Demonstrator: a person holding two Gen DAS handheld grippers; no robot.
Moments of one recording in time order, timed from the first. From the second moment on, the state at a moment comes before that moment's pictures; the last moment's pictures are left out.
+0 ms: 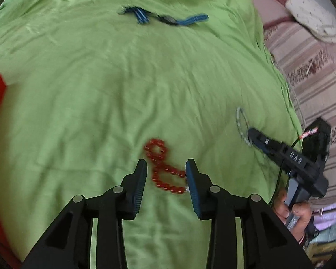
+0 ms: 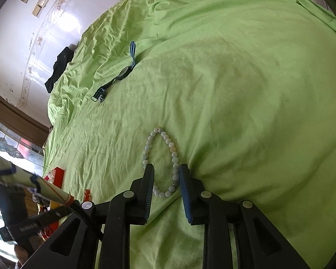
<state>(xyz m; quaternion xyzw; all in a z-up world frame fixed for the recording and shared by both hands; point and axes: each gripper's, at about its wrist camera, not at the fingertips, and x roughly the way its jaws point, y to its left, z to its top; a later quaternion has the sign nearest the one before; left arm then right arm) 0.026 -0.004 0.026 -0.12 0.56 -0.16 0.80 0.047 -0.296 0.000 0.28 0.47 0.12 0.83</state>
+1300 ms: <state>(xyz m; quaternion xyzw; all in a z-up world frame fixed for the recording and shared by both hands) -0.122 0.112 0.148 -0.21 0.44 -0.13 0.86 -0.040 -0.237 0.105 0.20 0.39 0.16 0.89</state>
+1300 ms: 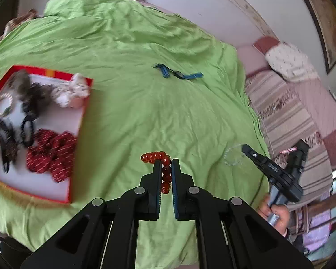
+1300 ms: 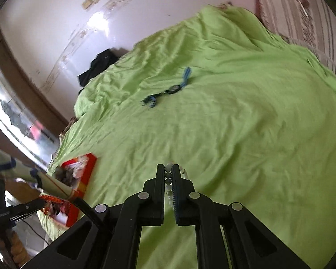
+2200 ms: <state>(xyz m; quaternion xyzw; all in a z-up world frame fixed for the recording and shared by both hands) -0.211 0.327 0.130 -0.34 0.37 0.04 0.86 -0.072 -0.020 0.169 0.02 0.41 0.29 0.86</state>
